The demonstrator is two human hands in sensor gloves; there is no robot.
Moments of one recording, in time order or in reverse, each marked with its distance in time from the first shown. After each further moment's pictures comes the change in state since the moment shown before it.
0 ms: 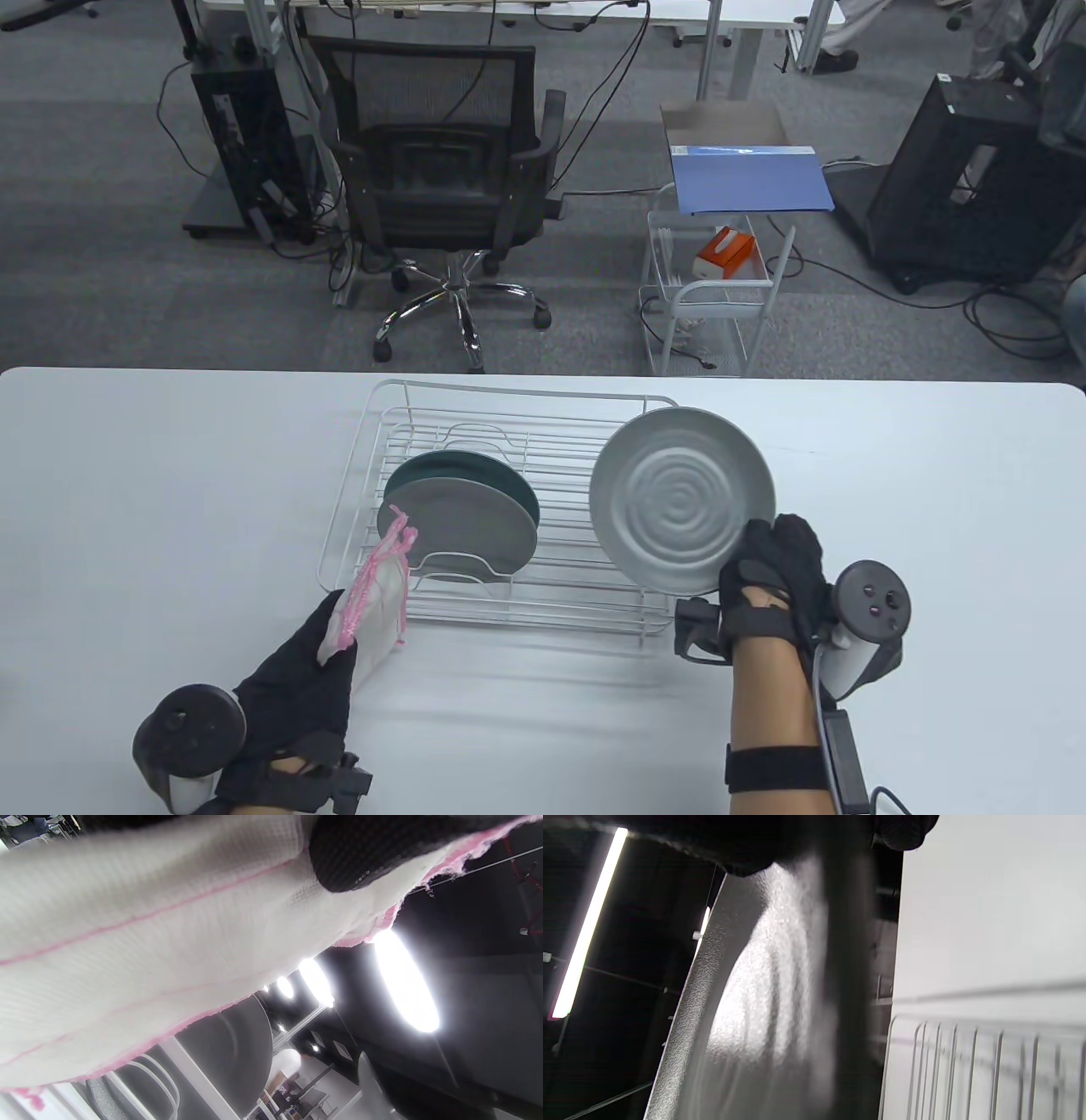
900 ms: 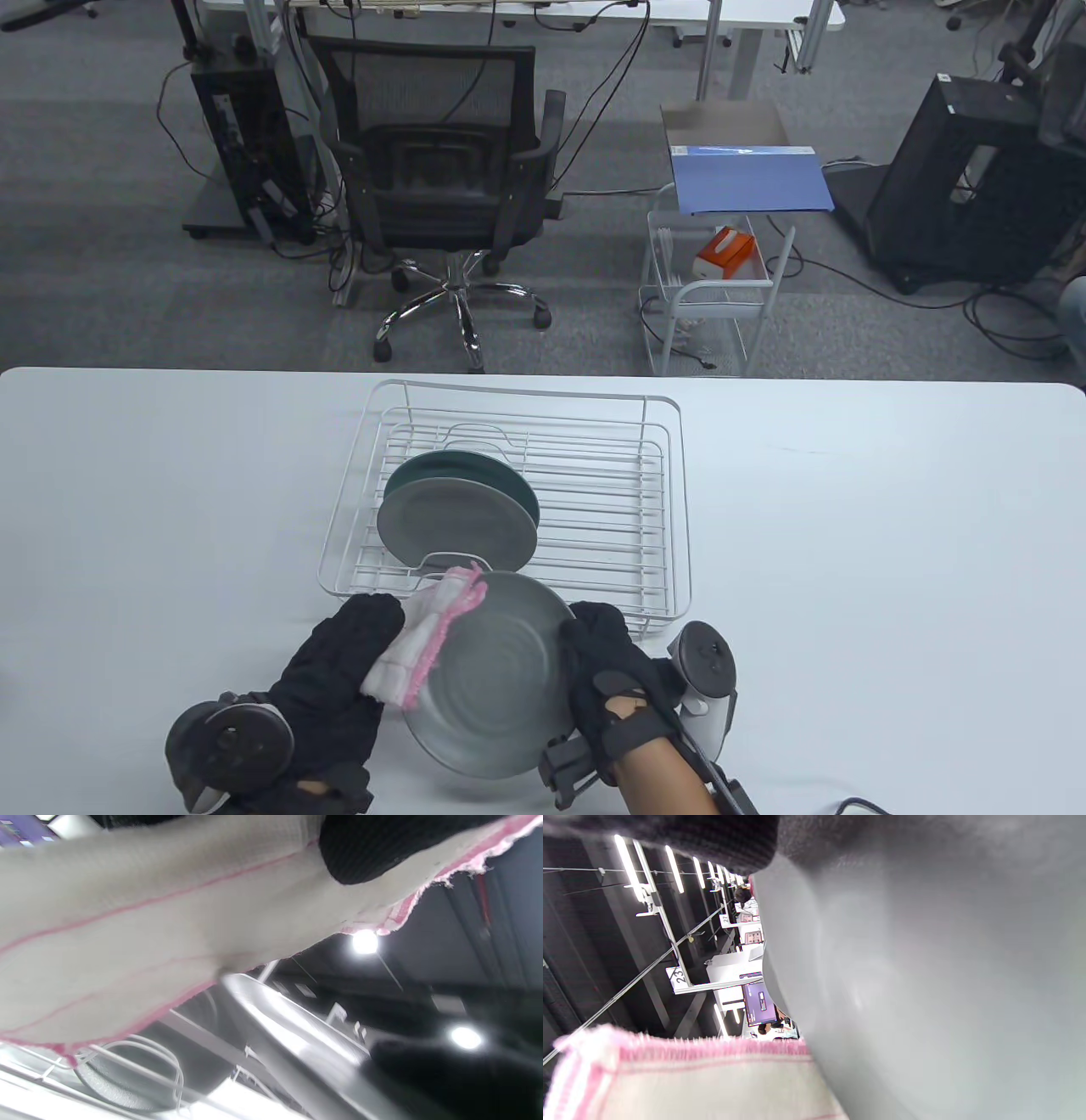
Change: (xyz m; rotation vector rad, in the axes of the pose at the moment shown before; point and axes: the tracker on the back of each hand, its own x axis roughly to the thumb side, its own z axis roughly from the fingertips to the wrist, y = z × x) left_hand 0.027 -0.028 0.006 -0.200 -0.304 -0.275; right_hand -0.060 0.097 0.097 0.589 0.226 -0.186
